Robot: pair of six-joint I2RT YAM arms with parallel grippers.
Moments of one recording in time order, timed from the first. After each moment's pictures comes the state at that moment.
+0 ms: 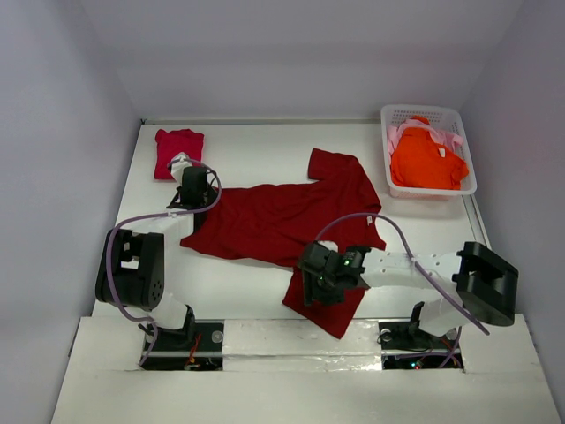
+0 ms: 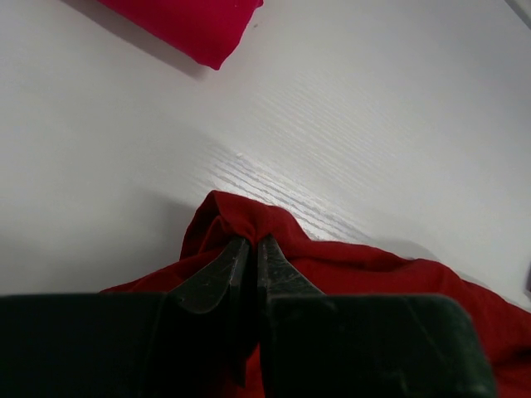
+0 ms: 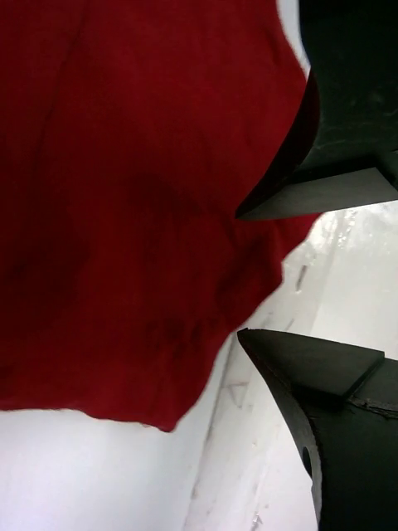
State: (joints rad) left arm -0.16 1.53 0.74 0.20 -0.28 -0.67; right arm 1.16 1.44 0.84 -0.63 0.04 1.09
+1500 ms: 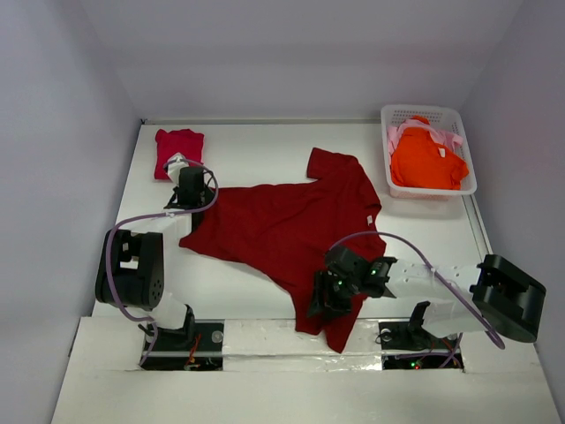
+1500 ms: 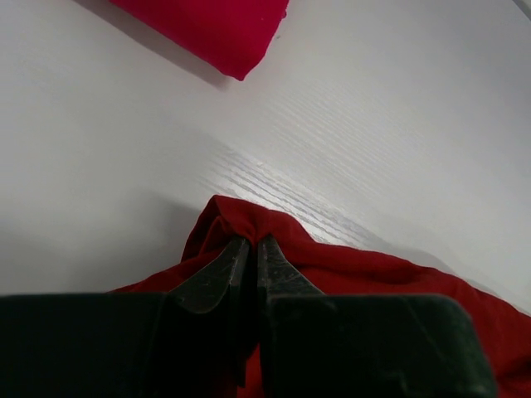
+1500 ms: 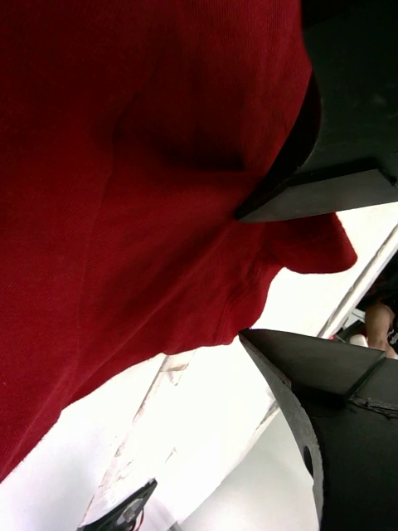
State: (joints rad) left arm -0.13 1.53 0.73 0.20 -0.29 -0.66; right arm 1.04 1.28 0.50 -0.28 -0.32 1.13
